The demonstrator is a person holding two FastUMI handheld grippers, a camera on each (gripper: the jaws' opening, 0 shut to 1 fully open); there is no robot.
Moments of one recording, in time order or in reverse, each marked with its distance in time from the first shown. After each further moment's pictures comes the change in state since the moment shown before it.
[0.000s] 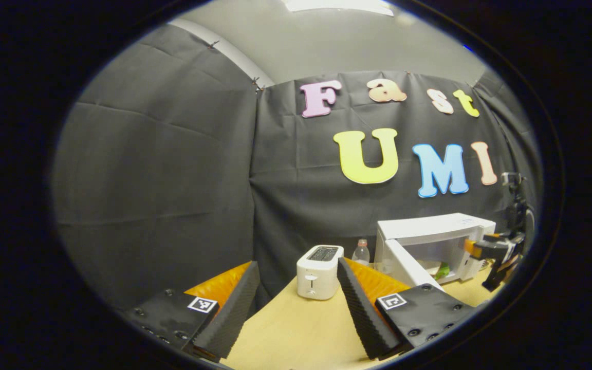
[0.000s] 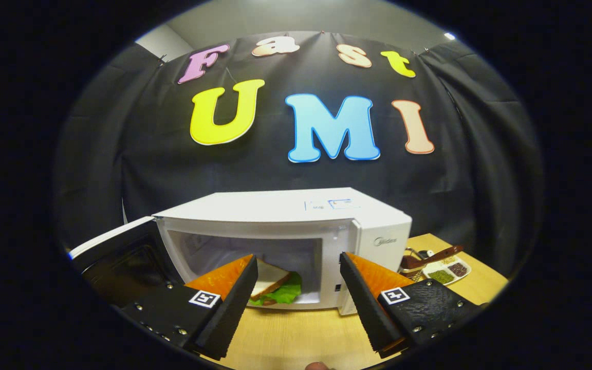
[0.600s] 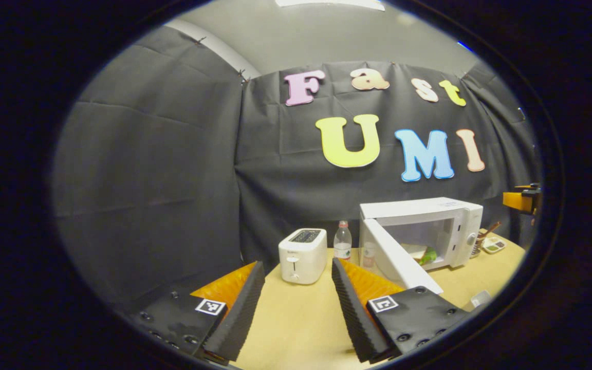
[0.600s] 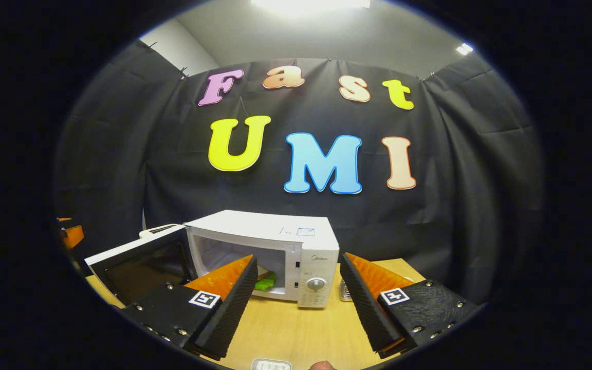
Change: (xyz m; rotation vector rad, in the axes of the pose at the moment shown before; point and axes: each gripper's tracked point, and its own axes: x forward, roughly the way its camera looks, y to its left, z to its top) left arm -0.018 -0.047 -0.048 -0.017 0.074 -0.062; right arm -0.136 -0.071 0.058 -0.081 -0.068 0.047
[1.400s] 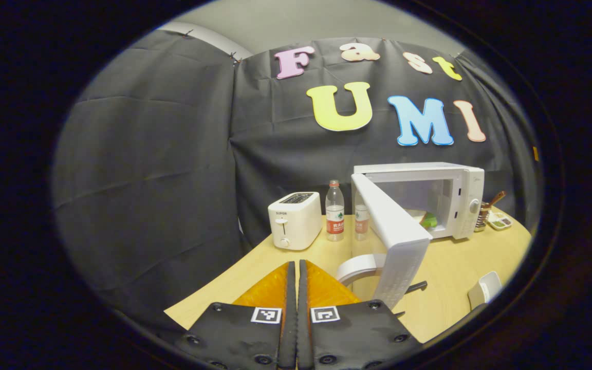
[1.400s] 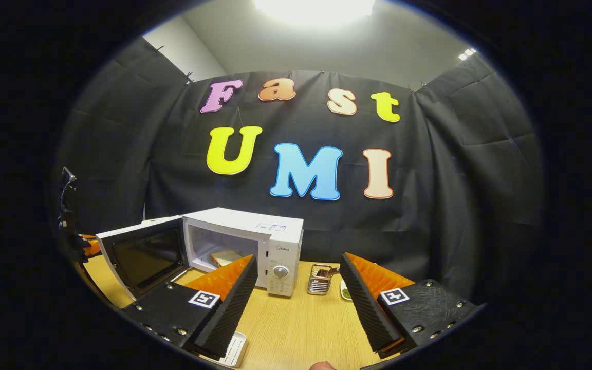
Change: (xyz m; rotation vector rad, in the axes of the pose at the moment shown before) left arm -0.008 -0.051 -0.074 0.073 0.135 0.033; right arm -0.093 -0.071 -0.004 -0.039 -0.023 0.013
